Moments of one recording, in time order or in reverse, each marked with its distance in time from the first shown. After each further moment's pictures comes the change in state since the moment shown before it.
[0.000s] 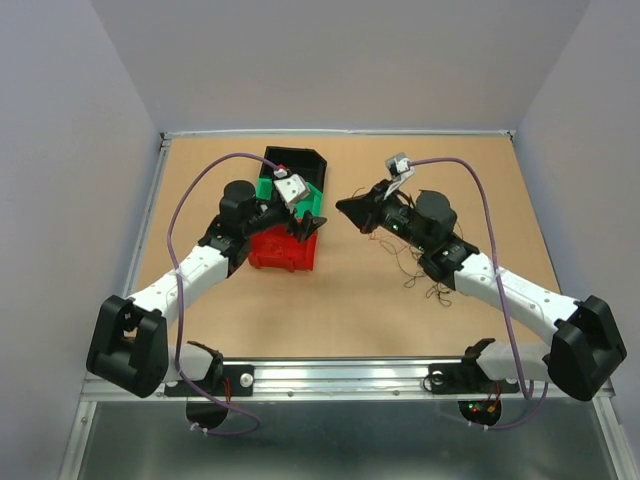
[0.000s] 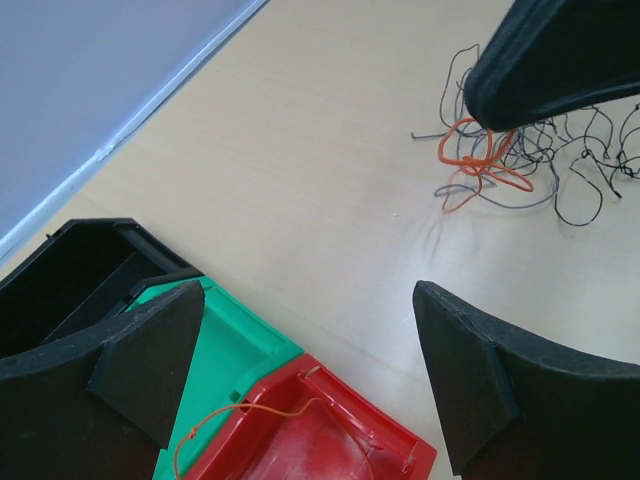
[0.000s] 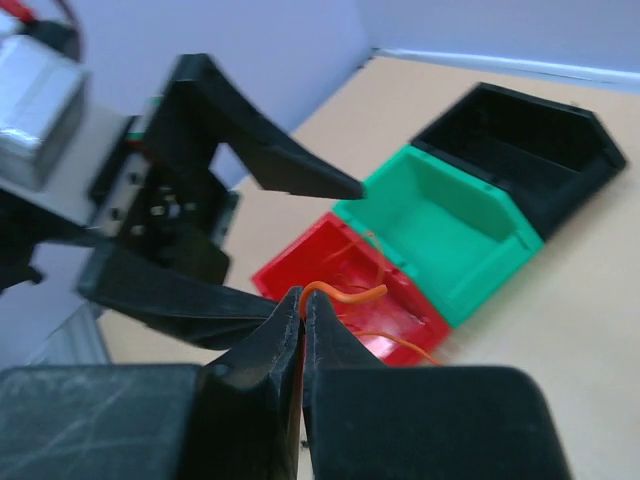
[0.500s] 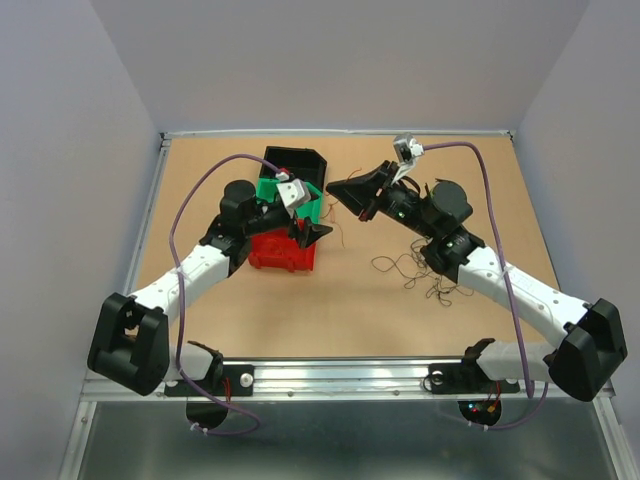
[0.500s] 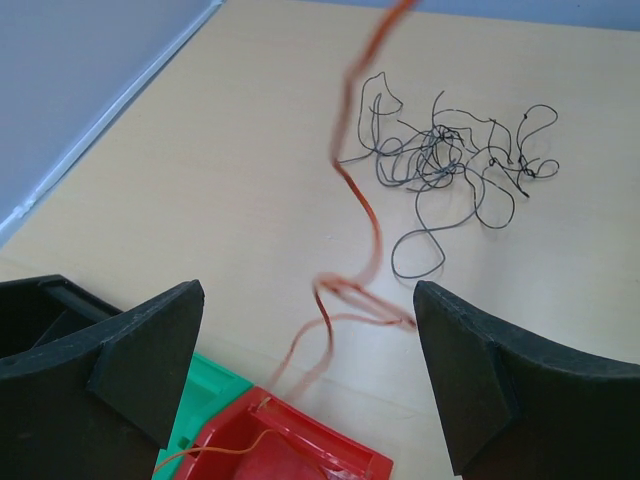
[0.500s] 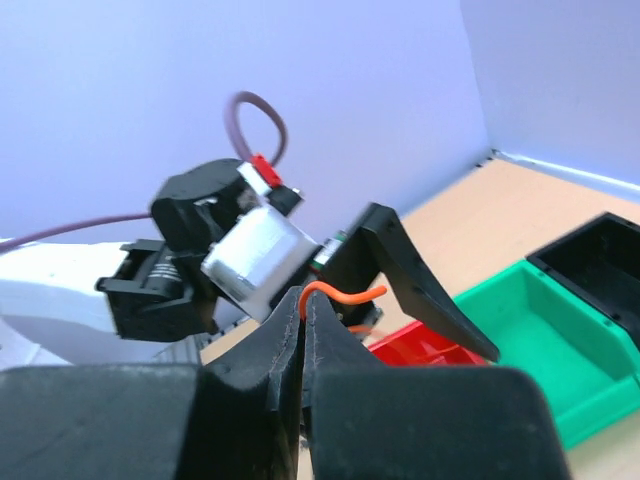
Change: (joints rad) left arm -0.001 0.008 0.000 0.039 0.188 -0.031; right arm 0.034 -0.016 0.123 0.124 -0.154 0.088
